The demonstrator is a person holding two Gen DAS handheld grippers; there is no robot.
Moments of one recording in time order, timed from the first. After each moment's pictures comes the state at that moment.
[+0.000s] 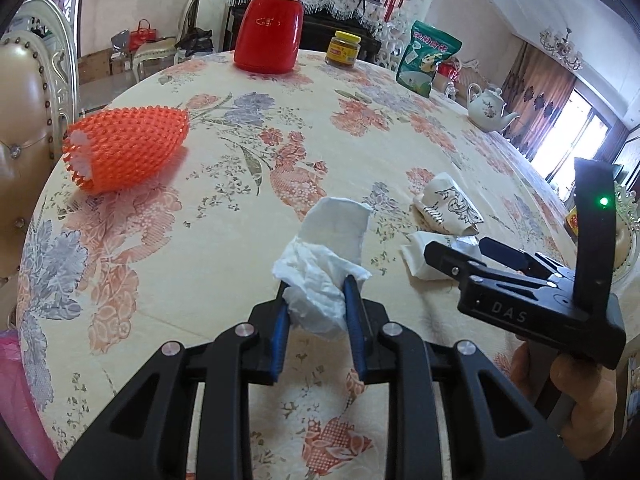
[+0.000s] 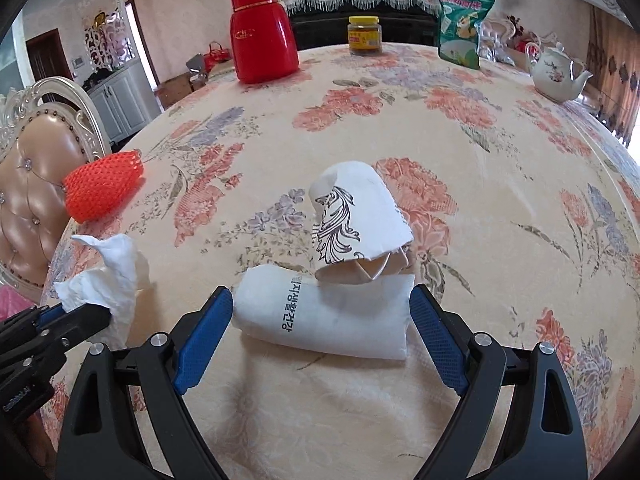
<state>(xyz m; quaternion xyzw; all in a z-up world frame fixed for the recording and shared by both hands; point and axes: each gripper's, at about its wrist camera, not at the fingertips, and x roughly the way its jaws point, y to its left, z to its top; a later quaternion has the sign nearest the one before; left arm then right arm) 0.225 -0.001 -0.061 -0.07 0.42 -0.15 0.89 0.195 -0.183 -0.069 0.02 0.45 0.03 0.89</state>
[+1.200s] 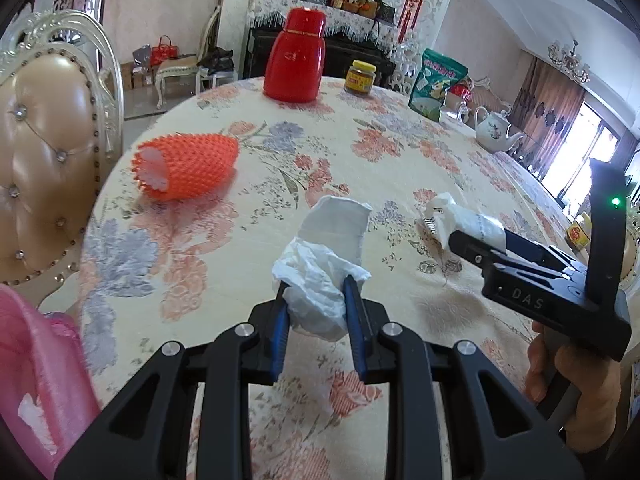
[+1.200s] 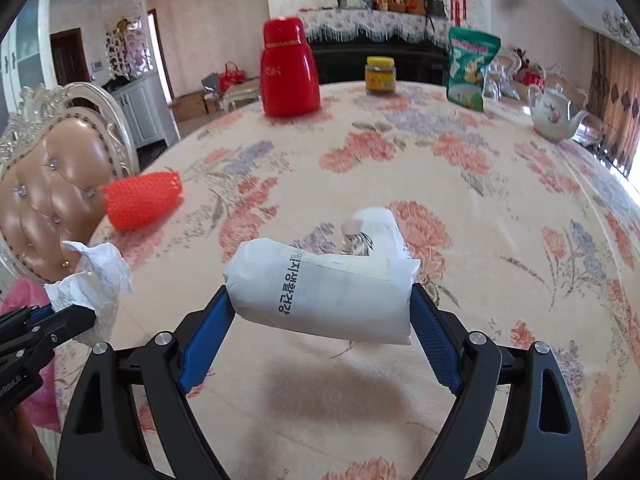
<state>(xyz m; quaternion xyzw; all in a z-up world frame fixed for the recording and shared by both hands) 0.169 0.032 -0.018 -0.07 0.39 -0.11 0.91 0.156 -0.165 -0.014 0.00 0.38 0.05 0.92</state>
